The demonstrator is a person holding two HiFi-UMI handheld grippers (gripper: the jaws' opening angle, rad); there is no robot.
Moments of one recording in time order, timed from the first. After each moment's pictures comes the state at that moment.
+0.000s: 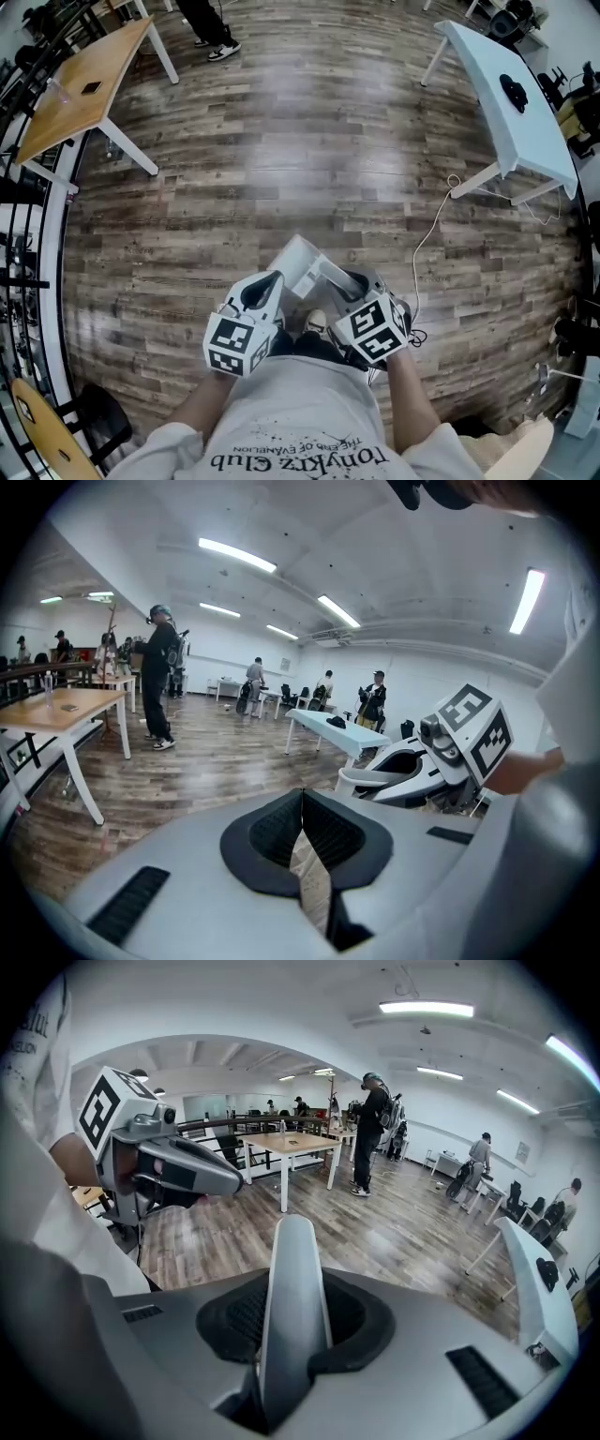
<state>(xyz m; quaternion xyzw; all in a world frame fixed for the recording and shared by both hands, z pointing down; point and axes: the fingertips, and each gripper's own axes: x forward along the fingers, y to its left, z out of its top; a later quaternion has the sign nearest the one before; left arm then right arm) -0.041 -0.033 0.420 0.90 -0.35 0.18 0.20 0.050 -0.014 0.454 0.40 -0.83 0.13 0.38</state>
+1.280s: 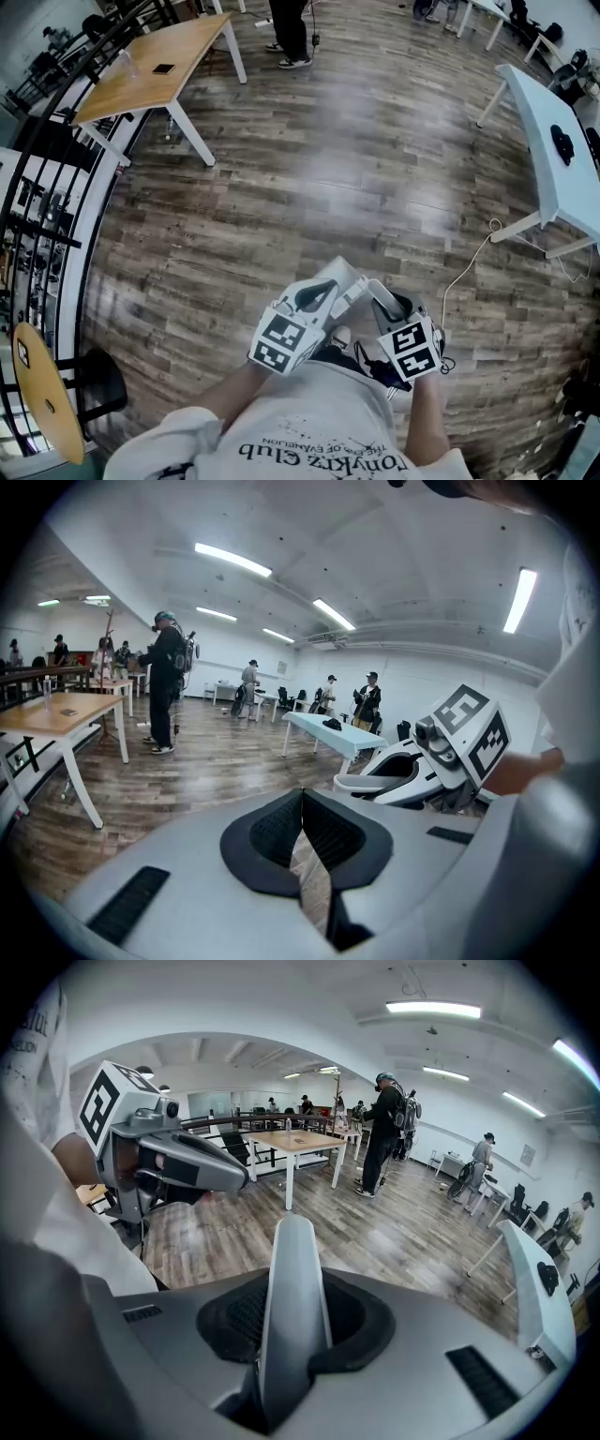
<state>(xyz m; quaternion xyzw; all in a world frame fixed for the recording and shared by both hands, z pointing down) -0.032 -0.006 0.408 0.91 -0.34 0.17 0.19 0.050 0.013 0.448 0.39 -0.83 0.13 0.38</state>
